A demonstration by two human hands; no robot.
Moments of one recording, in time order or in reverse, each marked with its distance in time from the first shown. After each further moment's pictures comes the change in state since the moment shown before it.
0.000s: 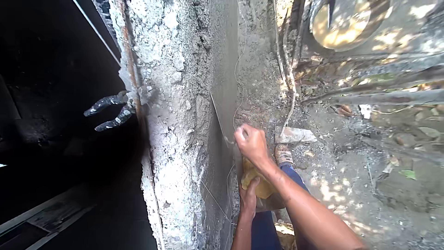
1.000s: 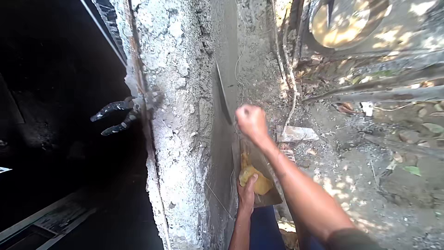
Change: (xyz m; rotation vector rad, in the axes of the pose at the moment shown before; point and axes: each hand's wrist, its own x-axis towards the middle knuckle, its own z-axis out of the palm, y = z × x) left_hand 0.009 0.019 -0.009 0.054 0.042 -0.001; right_hand 0.049 -0.022 -0.009 0.061 -0.026 0.115
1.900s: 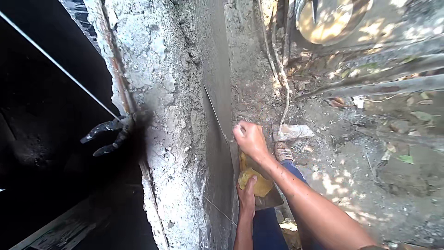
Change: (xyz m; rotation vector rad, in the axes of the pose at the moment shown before) left_hand 0.008 0.013 0.011 -0.005 -0.044 0.012; right_hand -0.014 0.018 -0.001 -0.033 -0.026 0.017
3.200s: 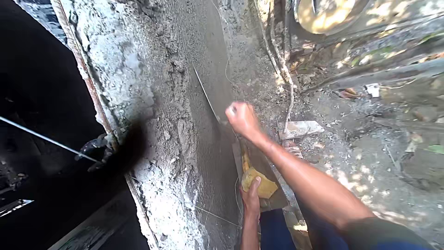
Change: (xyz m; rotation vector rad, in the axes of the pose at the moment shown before) left_hand 0.005 -0.010 0.002 0.053 -0.006 0.013; right_hand 0.054 0.013 0.002 0.056 -0.021 -0.022
